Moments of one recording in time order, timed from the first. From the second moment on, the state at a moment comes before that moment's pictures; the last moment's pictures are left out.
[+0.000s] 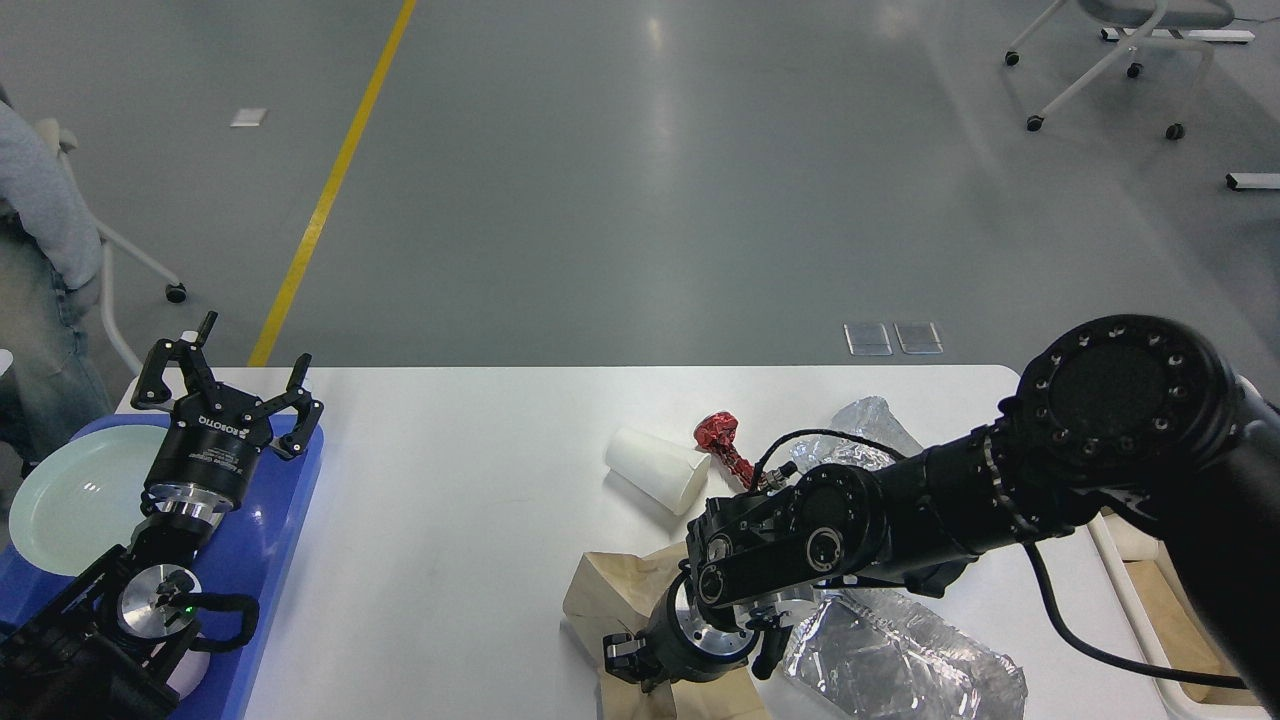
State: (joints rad) left arm -0.39 0.30 -1.11 -0.63 0.14 -0.62 -0.43; right arm 1.46 0.12 -0.70 1.35 -0.09 0.14 -0.36
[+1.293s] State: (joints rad) left arm -0.39 0.30 -1.11 -0.63 0.14 -0.62 -0.43; right arm 2.58 -0.20 -1.61 1.70 0.30 0.54 -0.14
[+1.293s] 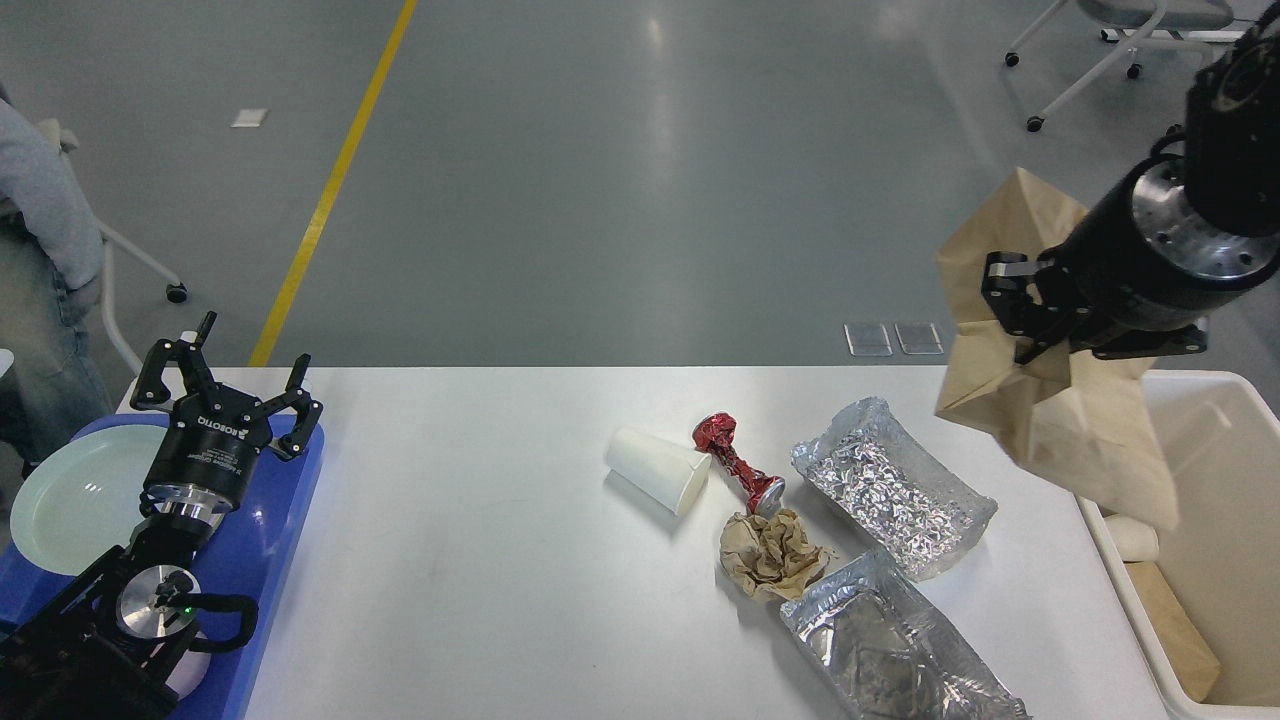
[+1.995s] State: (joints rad) left arm -0.39 0.30 -1.11 -0.63 0.14 -0.62 -0.43; right arm 1.18 -0.71 -1.04 0.62 0.04 0.30 -0.13
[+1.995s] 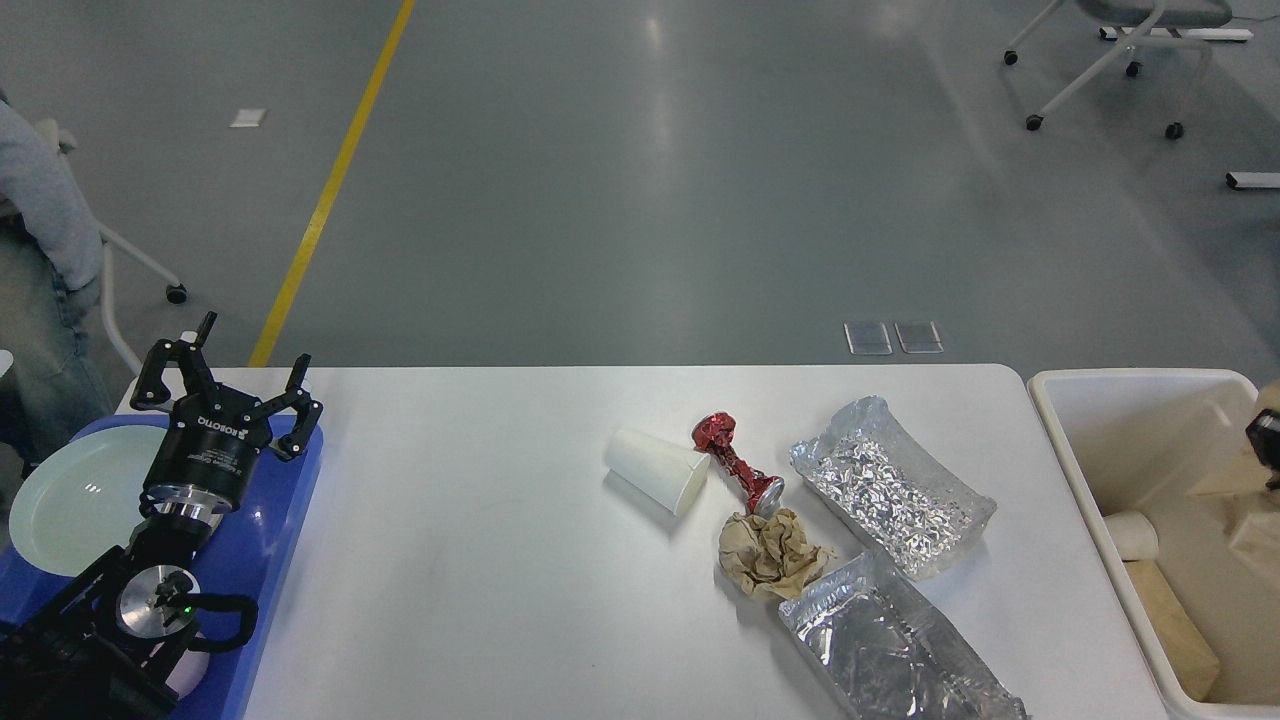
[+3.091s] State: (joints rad) left arm -0.39 0.30 -1.11 -0.63 0.14 -0.62 -0.43; right arm 0.58 -0.31 -0.95 0.06 0.03 -0.23 -0.14
